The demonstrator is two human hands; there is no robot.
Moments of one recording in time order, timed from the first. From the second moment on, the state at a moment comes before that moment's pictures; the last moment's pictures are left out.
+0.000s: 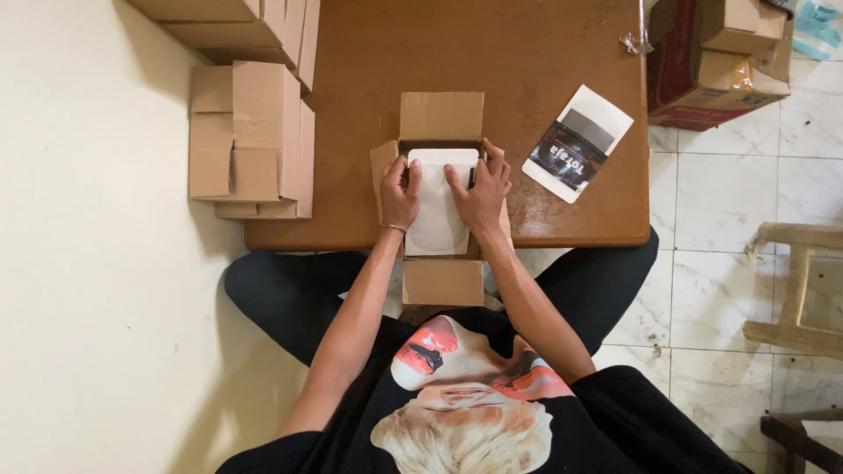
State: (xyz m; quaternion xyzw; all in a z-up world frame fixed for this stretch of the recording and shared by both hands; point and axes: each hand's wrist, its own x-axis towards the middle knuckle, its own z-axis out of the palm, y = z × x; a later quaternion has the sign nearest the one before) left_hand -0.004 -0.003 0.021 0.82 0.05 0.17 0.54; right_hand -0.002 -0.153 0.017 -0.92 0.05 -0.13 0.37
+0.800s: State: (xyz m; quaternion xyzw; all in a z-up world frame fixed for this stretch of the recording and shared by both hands) left_hand 0.000 -0.003 0.025 0.82 0.03 0.29 0.49; right_hand -0.003 -0.159 0.017 -0.90 0.06 -0.11 0.43
